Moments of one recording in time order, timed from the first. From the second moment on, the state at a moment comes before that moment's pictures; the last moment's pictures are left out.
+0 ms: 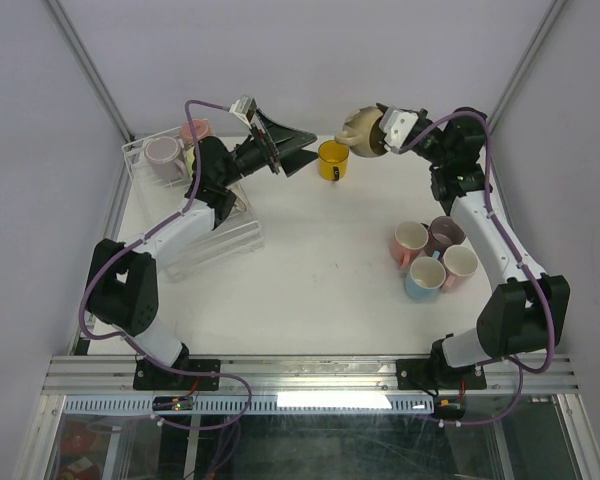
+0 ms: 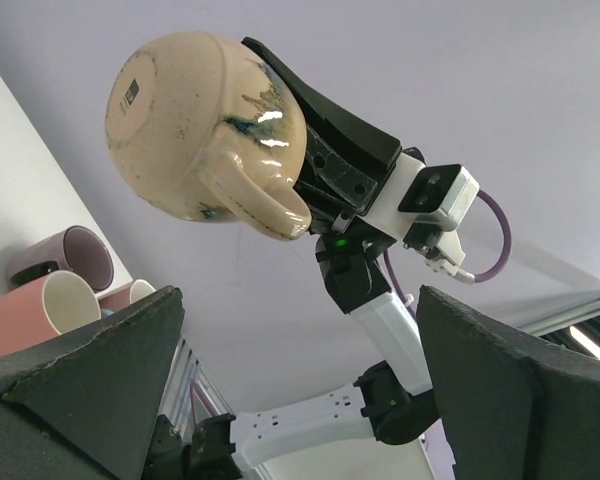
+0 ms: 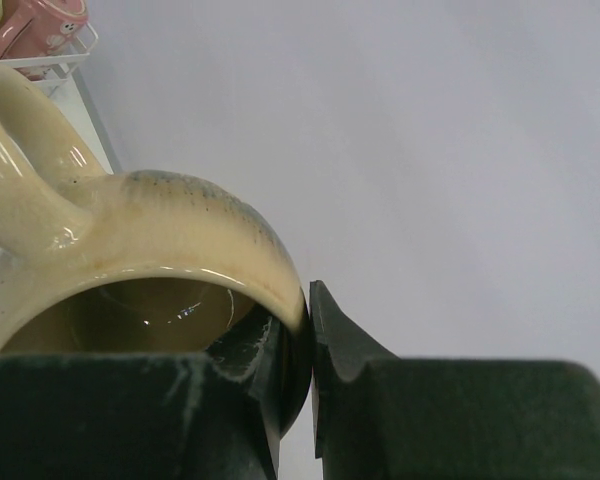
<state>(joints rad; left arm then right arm) -0.42 1.63 1.19 0.79 0.69 -1.46 0.17 1.45 1.29 0.27 -0.72 -0.85</state>
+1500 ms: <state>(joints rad) -0.43 1.64 1.21 0.90 0.76 -1.52 0.26 1.44 1.29 0.27 -0.72 -0.99</state>
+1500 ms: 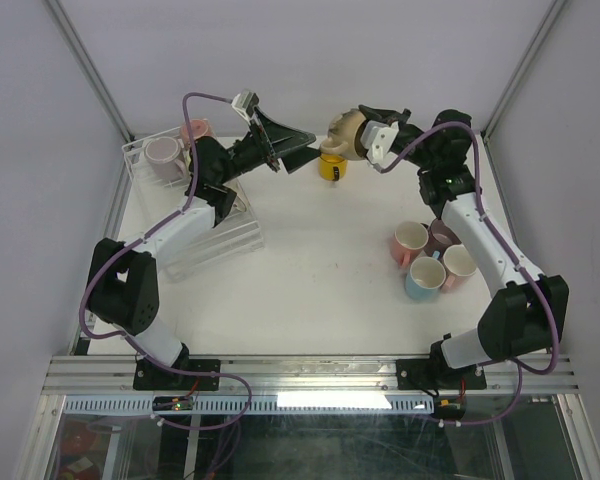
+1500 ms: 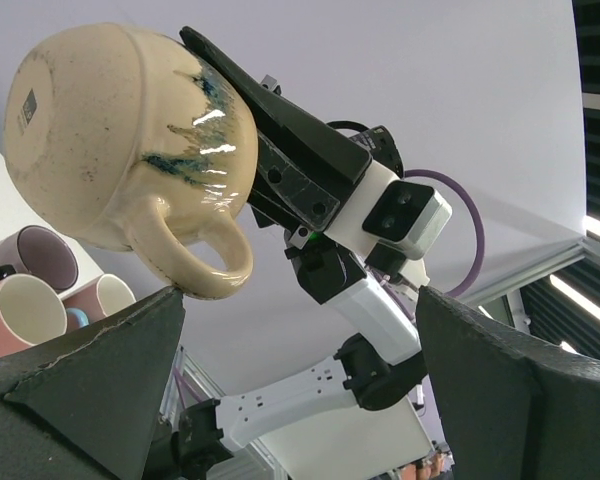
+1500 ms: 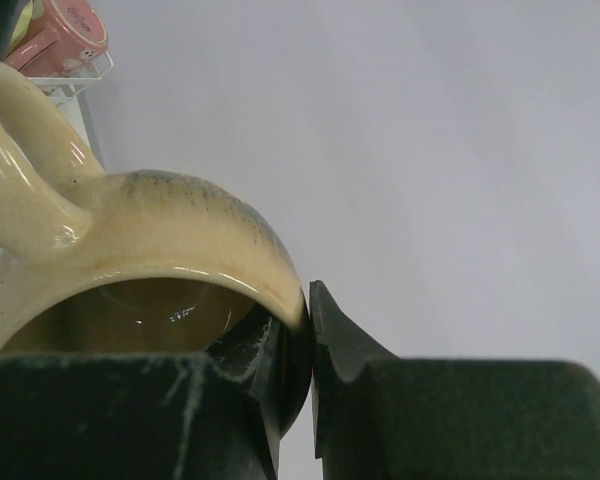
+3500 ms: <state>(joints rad) -0.47 1.71 1.26 0.83 0.87 -1.58 0.34 1.37 1.21 0.40 -0.78 -1.16</state>
